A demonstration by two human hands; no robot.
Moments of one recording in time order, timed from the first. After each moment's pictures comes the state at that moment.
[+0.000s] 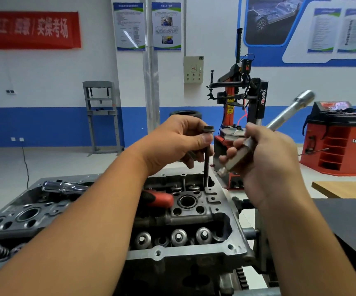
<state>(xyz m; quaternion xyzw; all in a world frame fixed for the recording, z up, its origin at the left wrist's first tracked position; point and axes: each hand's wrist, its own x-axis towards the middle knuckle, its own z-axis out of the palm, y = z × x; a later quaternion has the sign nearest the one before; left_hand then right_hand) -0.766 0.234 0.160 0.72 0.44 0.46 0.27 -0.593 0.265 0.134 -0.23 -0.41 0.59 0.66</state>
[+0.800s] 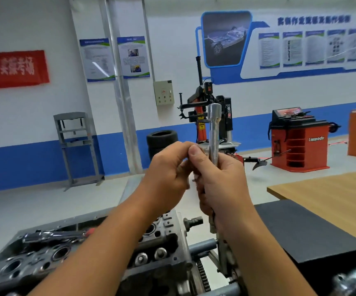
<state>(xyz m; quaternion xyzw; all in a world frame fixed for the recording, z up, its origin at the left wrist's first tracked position) -0.677 0.202 0.177 0.80 0.37 0.48 0.02 -0.545 0.210 0.150 -0.21 -0.54 0.48 0.66</state>
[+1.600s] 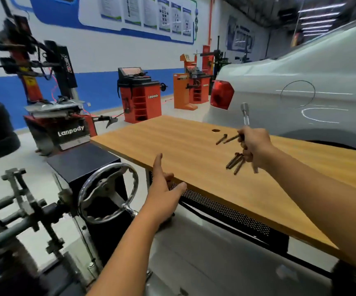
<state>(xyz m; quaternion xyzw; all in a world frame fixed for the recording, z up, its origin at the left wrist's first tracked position) -0.295 0.078 0.006 0.71 0.34 0.36 0.50 -0.014 0.035 0.087 -0.71 -0.24 0.23 0.62</state>
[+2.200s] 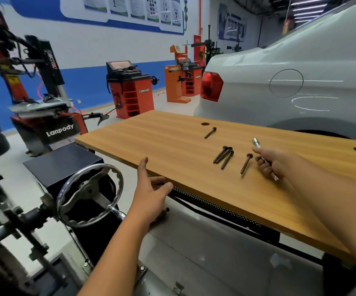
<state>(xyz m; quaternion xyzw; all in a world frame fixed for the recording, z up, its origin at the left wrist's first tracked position) -0.275 0.074 -0.006 0.67 0.39 0.37 0.51 0.103 -0.007 0.022 -0.76 -0.07 0.42 0.49</state>
